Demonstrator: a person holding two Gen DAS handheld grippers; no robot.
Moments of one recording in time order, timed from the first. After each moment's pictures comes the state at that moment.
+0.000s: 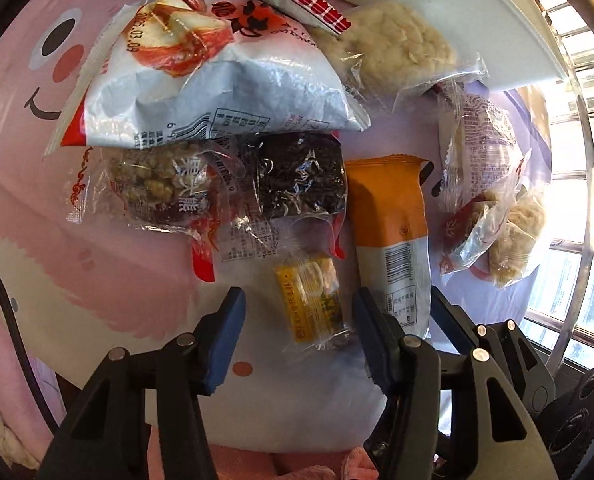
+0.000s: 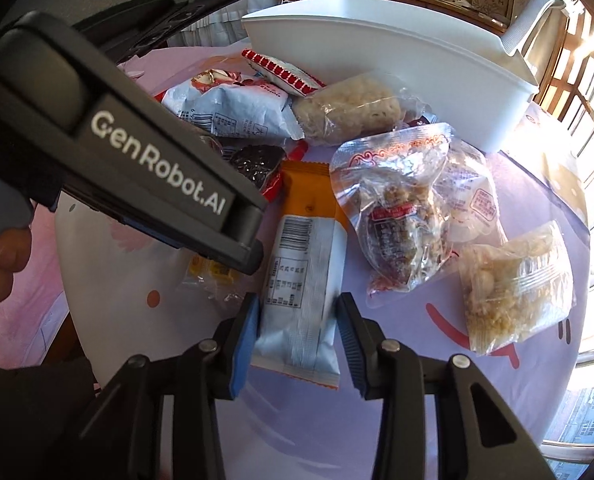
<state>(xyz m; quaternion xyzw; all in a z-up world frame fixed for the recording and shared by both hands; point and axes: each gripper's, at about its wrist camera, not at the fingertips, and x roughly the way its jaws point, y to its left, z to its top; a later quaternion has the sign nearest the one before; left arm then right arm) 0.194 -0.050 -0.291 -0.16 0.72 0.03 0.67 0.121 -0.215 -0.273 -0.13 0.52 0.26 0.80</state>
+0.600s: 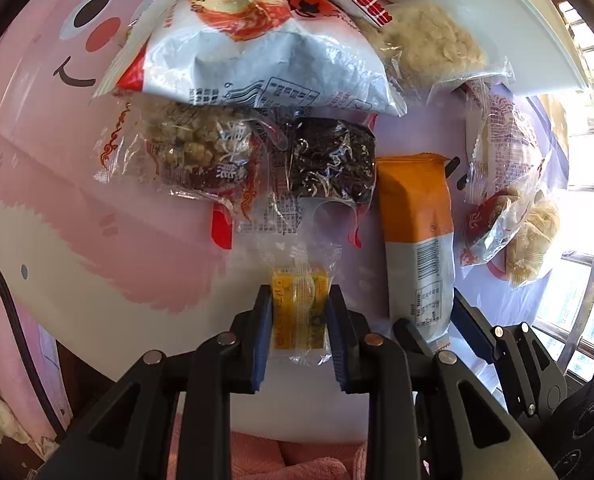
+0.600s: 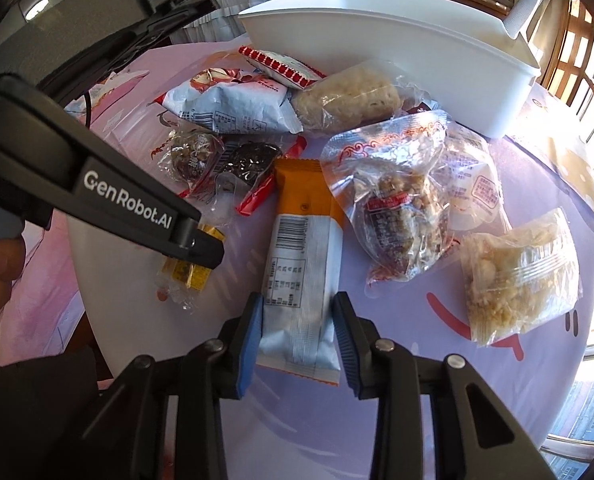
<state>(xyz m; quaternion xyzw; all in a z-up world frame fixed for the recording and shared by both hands) 0.167 -0.033 -0.292 -0.18 0.72 0.07 0.66 0.144 -0.237 -0.259 -0.11 0.54 0.27 0.79</state>
